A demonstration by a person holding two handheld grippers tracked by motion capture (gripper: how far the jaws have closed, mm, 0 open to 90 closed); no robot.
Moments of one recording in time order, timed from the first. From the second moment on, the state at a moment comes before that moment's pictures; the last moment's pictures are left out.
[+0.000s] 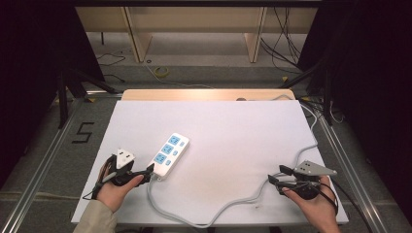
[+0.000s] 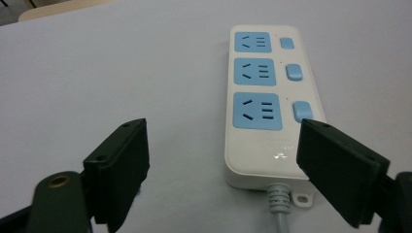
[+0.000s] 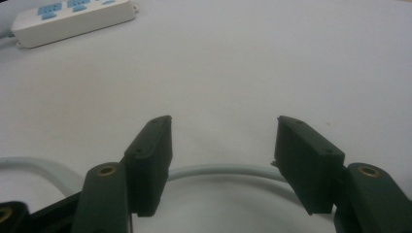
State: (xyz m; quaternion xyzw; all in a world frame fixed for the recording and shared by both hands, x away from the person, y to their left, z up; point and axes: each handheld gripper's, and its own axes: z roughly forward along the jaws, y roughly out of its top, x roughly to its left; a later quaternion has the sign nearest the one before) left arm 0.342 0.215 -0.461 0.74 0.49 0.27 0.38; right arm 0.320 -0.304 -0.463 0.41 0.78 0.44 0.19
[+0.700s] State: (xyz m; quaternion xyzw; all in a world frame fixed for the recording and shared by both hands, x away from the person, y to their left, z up) left arm 0.338 0.229 -0.452 0.75 0.51 0.26 0.34; right arm 0.319 -0.306 -0.461 0.42 0.77 0.44 0.20
